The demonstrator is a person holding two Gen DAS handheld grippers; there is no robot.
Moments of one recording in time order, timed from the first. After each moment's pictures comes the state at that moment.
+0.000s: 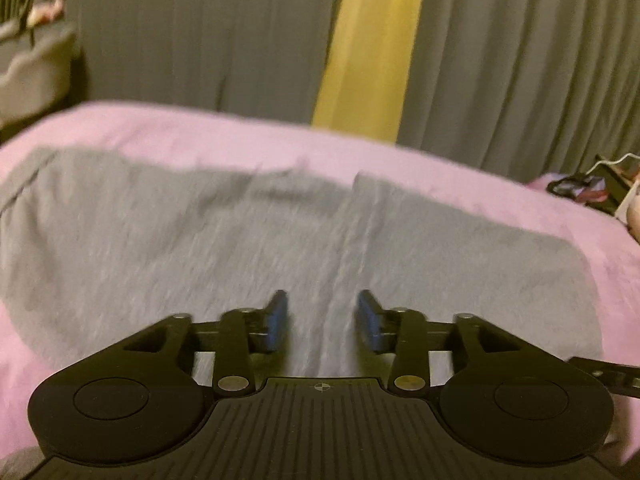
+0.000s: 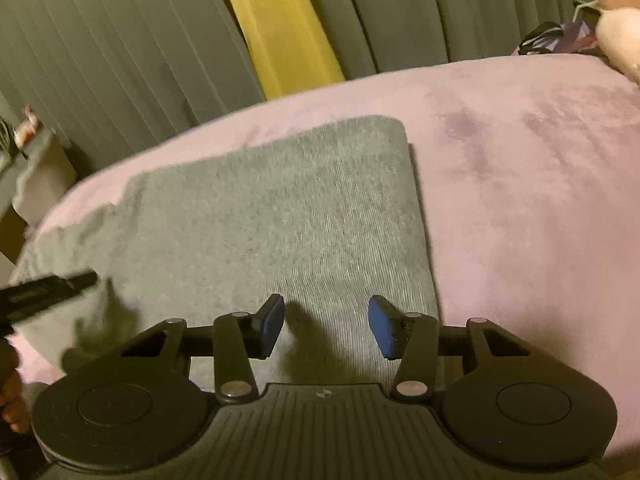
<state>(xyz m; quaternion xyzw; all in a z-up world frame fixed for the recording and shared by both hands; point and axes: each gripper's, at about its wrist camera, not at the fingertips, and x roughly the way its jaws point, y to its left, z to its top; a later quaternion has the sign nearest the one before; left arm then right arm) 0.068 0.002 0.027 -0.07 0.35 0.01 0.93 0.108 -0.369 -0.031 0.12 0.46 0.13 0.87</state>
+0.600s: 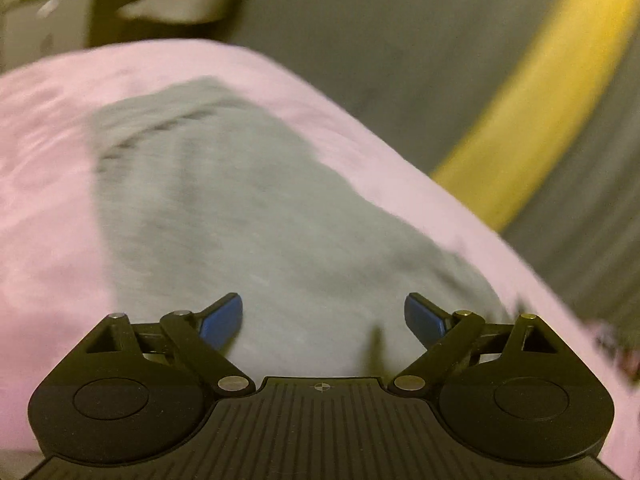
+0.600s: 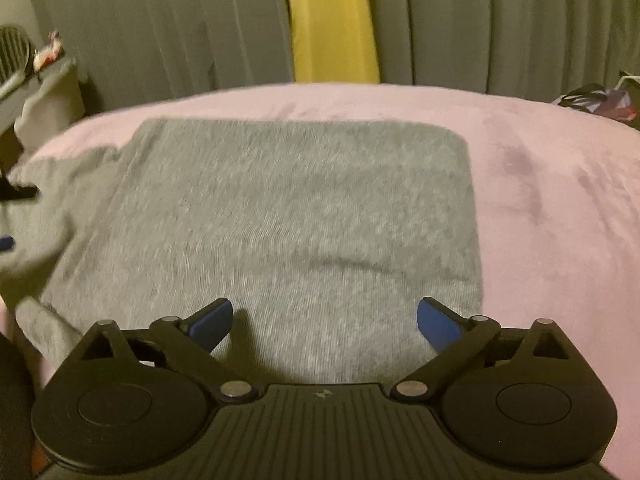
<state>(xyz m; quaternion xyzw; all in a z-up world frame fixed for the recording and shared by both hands) 0.068 0.149 0.021 -0.30 0.32 0.20 0.88 0.103 -0.326 -0.043 -0.01 0.45 0.16 0.88</state>
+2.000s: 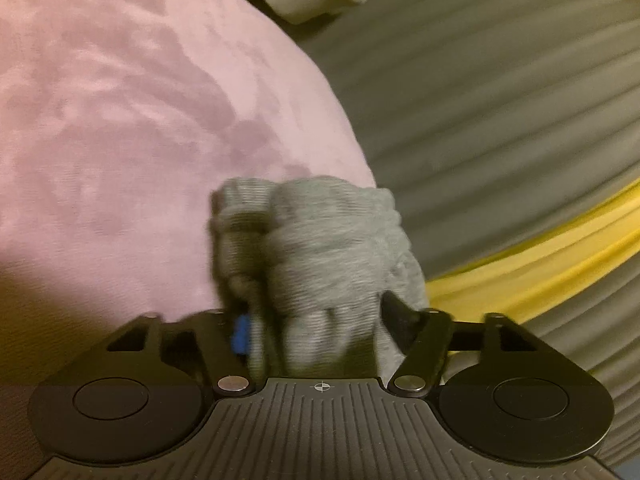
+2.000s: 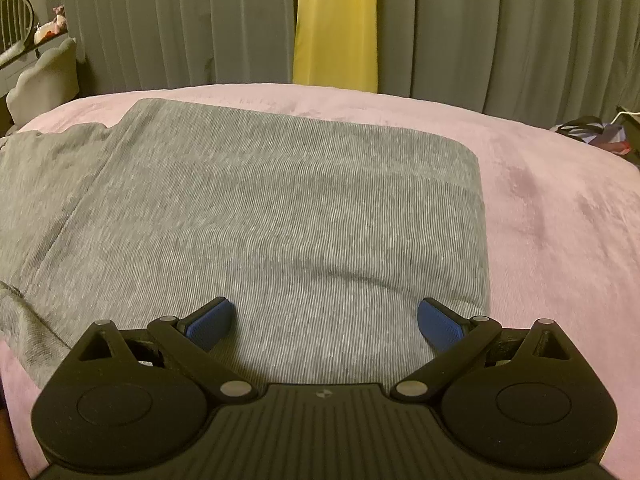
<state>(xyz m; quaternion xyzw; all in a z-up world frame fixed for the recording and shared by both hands) 0.059 0.323 -0.062 -0.53 0.17 0.15 0.82 0.110 -0.315 -0.056 -0.03 0.43 0.15 0.89</state>
